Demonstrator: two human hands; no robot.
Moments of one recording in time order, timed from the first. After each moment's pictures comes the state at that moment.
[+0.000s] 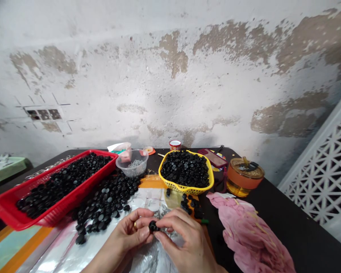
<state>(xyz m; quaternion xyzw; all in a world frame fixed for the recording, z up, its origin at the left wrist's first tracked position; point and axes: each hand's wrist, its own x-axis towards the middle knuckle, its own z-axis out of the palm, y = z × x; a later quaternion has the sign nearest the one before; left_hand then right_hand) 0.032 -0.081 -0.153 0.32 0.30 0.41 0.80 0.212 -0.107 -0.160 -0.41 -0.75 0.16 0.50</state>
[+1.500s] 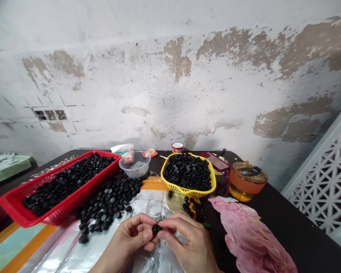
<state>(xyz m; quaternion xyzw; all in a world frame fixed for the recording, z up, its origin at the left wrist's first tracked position) 0.036 -0.079 -0.162 0.38 0.32 0.42 0.76 0.211 -0.105 -0.167 -0.41 -0.69 0.22 0.56</state>
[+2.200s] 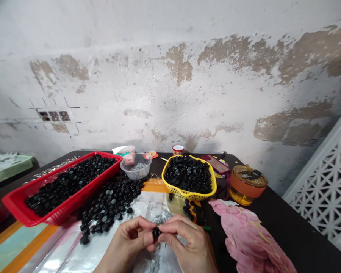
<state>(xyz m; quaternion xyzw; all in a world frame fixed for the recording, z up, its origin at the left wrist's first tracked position) 0.037 -0.082 -0.163 0.40 0.32 0.46 0.73 0.212 -0.102 -0.174 -0.39 -0.69 0.23 0.56</state>
